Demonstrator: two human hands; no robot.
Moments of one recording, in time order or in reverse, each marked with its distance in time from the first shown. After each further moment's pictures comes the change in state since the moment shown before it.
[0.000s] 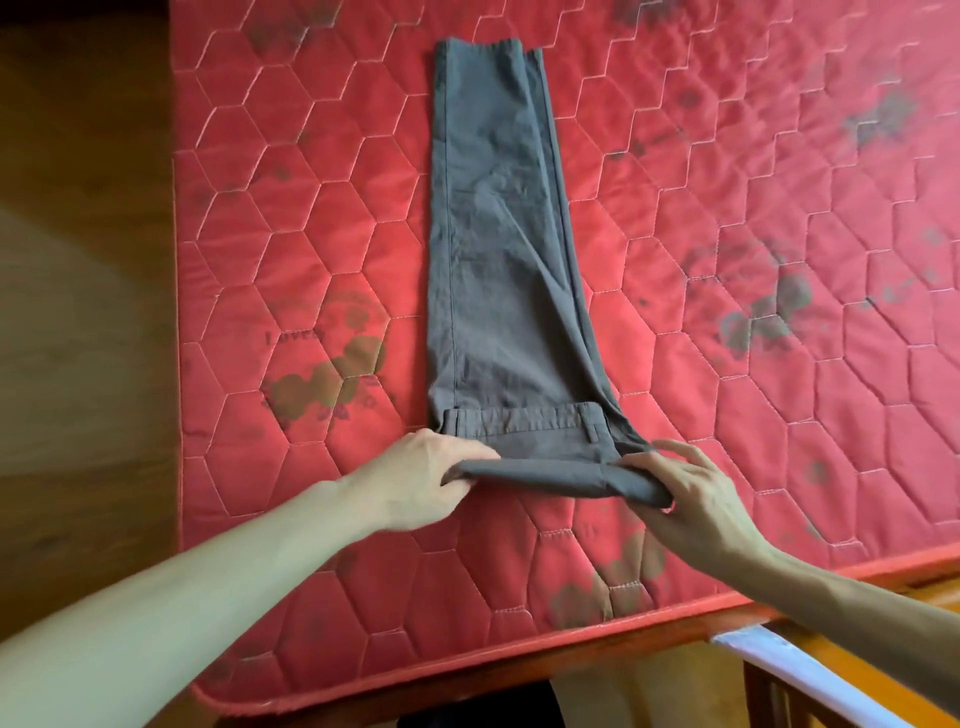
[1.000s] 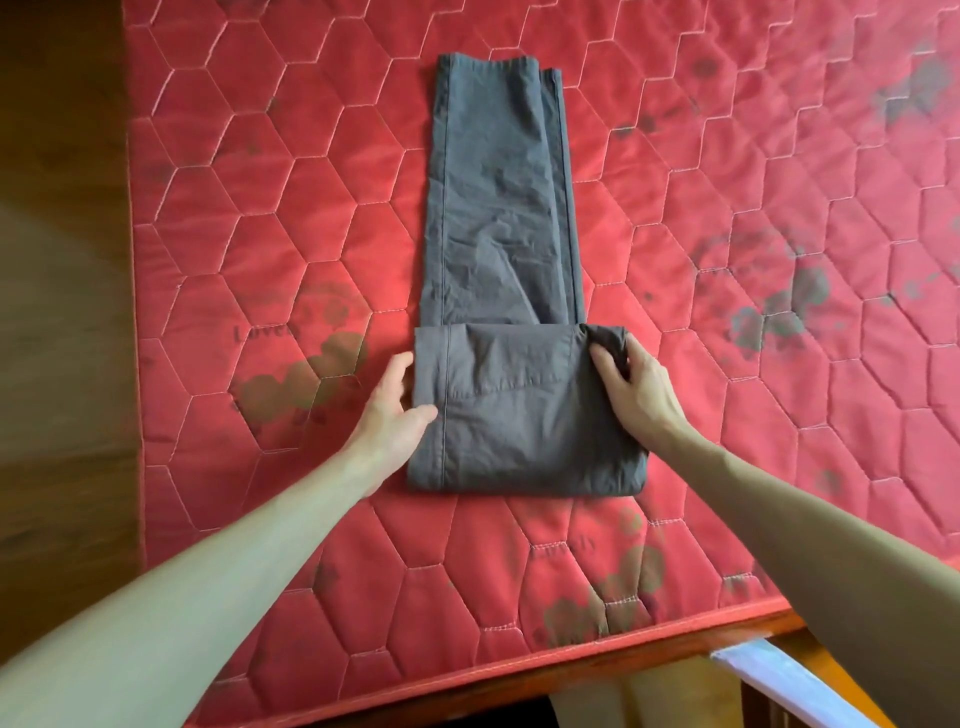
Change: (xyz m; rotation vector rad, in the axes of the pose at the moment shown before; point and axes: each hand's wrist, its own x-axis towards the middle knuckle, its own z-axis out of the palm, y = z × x) left_hand 0.052 -0.030 0.000 -0.698 0.425 -0.547; right_hand 0.124 0.047 0.054 0.304 0.016 0.666
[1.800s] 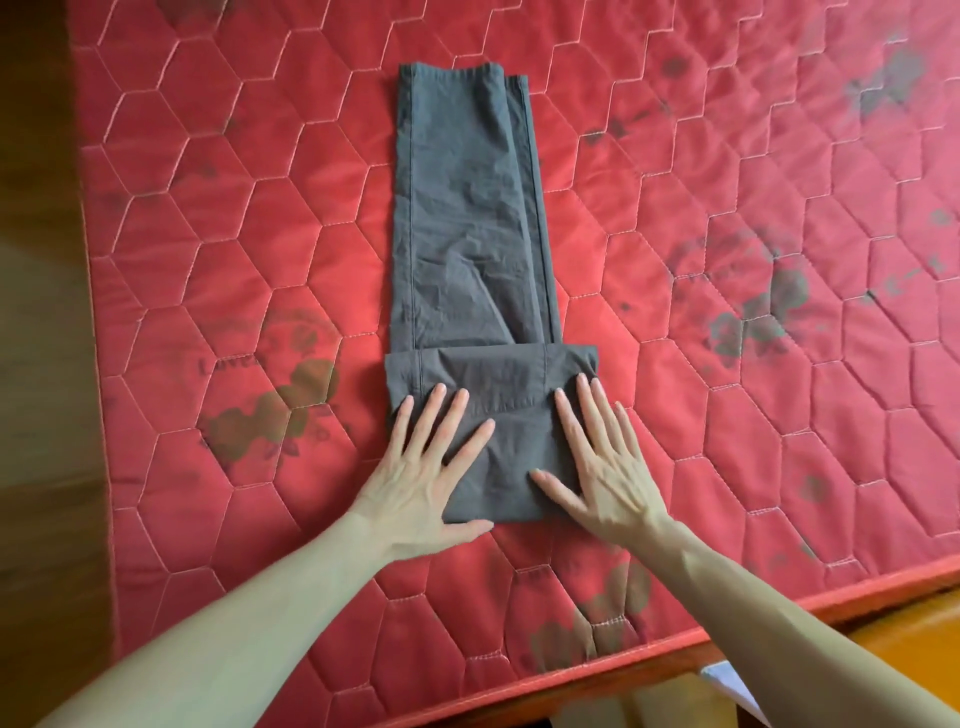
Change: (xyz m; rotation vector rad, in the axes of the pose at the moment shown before) left_hand 0.010 -0.050 0.041 1.283 -0.126 0.802; right_hand -0.060 0.054 0.028 -0.524 -0.062 -0.465
